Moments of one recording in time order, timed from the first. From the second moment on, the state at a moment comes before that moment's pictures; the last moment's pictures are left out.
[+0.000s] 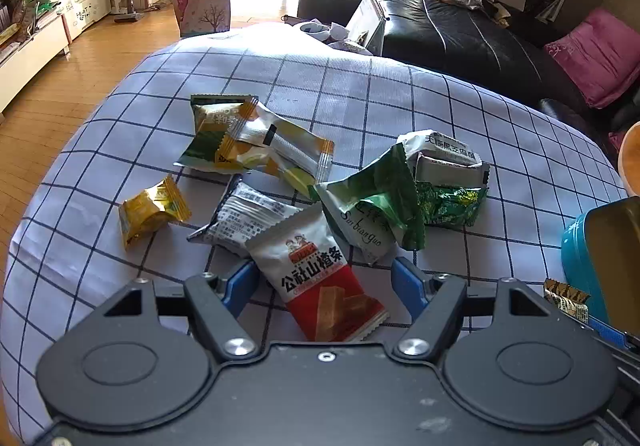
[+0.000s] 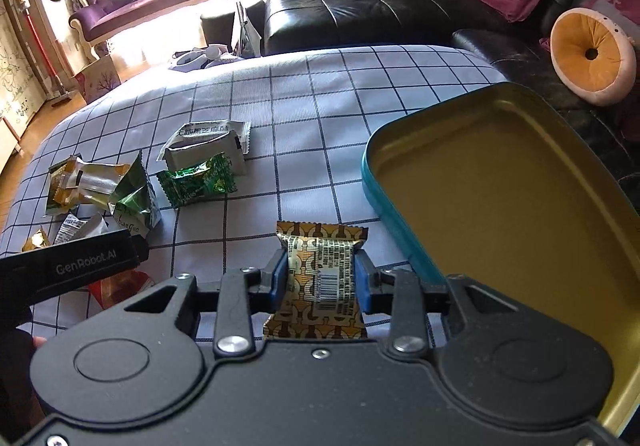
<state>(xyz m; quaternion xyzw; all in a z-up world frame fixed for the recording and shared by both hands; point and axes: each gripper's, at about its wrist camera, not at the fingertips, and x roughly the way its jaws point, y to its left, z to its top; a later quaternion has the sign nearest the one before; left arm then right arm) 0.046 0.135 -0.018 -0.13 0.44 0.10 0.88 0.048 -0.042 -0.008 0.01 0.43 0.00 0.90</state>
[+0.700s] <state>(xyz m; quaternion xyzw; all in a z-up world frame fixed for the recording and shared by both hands) 0.044 0.137 -0.013 -0.12 0.45 0.08 0.88 0.046 -0.052 -0.002 0.03 0.42 -0.01 0.91</state>
